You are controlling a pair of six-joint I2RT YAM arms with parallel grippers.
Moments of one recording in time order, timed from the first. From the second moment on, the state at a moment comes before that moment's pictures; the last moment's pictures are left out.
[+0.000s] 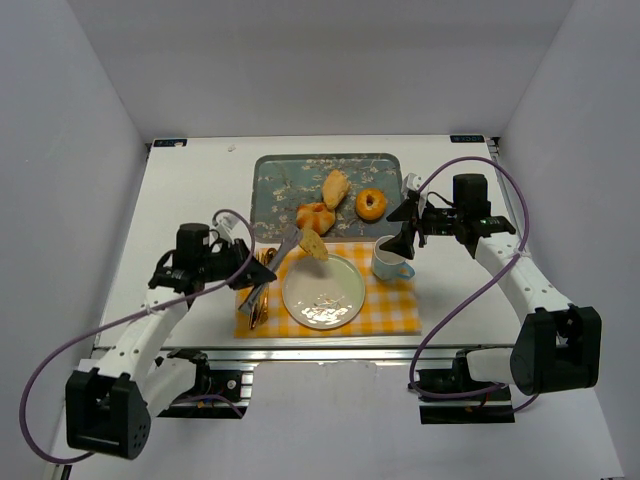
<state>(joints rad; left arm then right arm) -0.16 1.01 0.65 -0.36 0.73 -0.62 0.17 1.29 0.95 -0.35 -1.06 -0.61</state>
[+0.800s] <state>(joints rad) -0.34 1.02 0.56 -0.38 0.65 -0.67 0.17 1.27 0.95 -0.36 -1.06 -0.61</state>
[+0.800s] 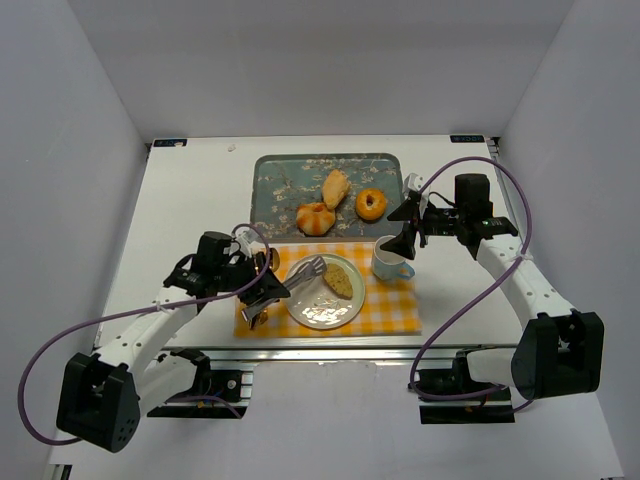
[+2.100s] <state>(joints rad) -0.15 1.60 1.11 -0.46 0.58 -0.67 0.17 1.27 0.95 -0.37 -1.06 -0.63</state>
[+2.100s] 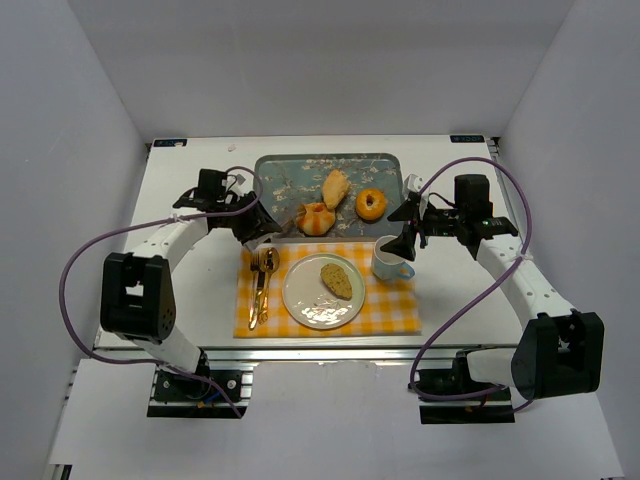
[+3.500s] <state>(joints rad) -0.12 1.22 0.94 -0.47 0.70 -0.76 0.17 1.27 0.95 -0.38 -1.06 -0.64</state>
